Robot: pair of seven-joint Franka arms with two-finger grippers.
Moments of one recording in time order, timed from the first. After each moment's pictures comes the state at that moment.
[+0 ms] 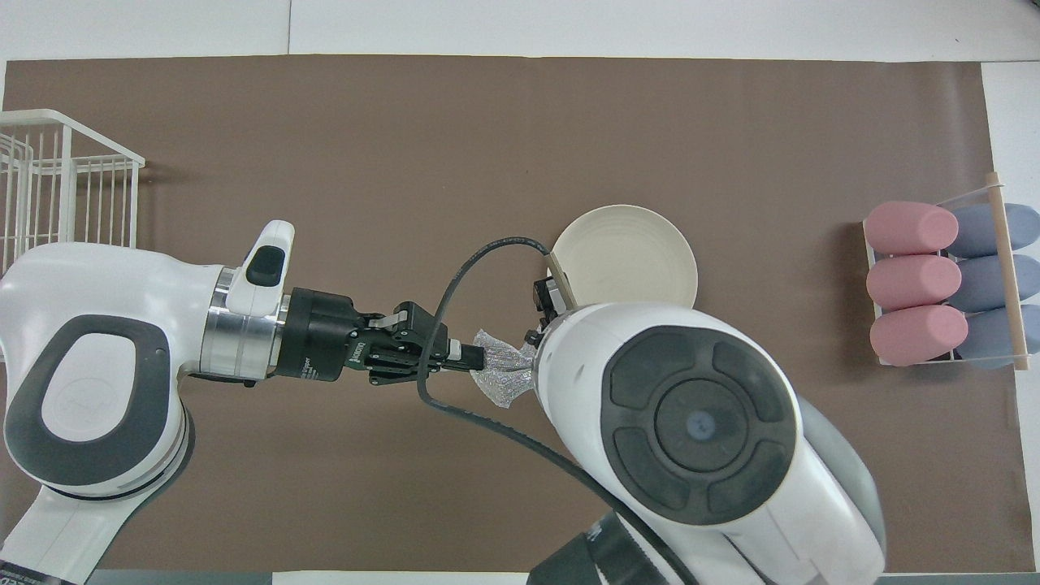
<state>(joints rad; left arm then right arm) -0.41 -0.16 0.04 -2.13 -1.24 1.84 -0.12 0.46 -0.03 0.18 -1.70 -0.01 1.80 1.86</state>
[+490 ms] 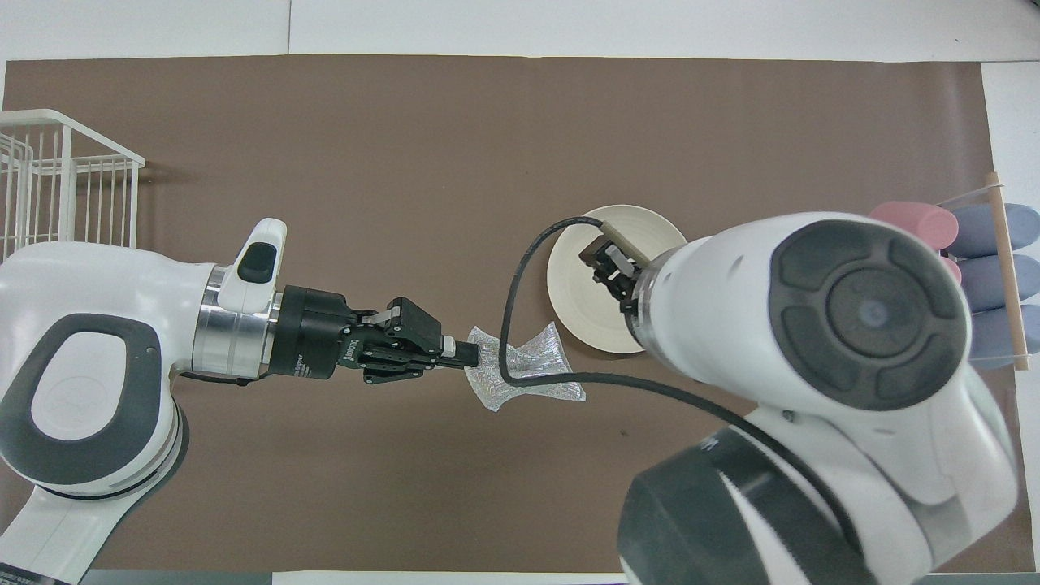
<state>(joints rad) -0.39 -0.16 0.05 -2.13 -1.16 1.84 -0.16 0.24 -0.05 0.17 -1.70 -0.01 1.77 1.10</state>
